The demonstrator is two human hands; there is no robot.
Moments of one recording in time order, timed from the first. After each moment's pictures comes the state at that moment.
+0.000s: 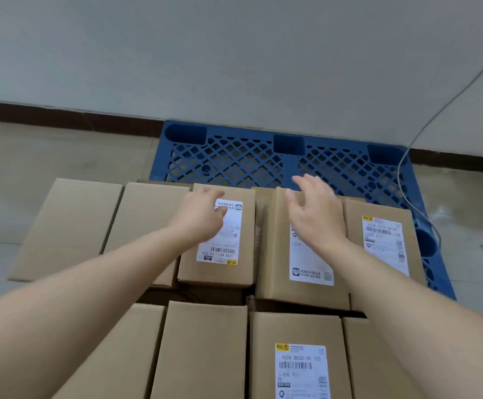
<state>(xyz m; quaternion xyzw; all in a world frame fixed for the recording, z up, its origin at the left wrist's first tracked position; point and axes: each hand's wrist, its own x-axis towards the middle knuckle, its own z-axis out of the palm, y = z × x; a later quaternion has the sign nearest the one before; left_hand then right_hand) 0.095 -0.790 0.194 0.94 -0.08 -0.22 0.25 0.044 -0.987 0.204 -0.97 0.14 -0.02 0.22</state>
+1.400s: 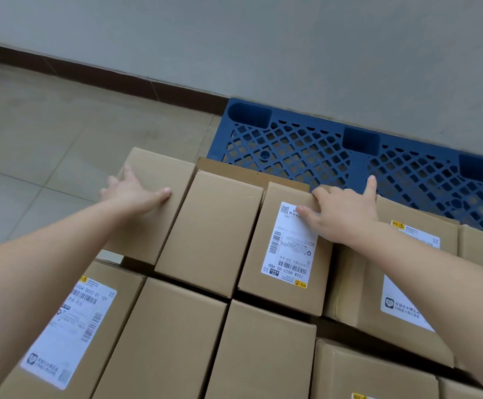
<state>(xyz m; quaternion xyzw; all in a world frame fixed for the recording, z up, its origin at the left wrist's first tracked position) 0.136 -0.576 0.149 0.92 0.29 -0.23 0.14 0.113 -0.920 0.157 -0.97 -0.04 0.22 -0.11</state>
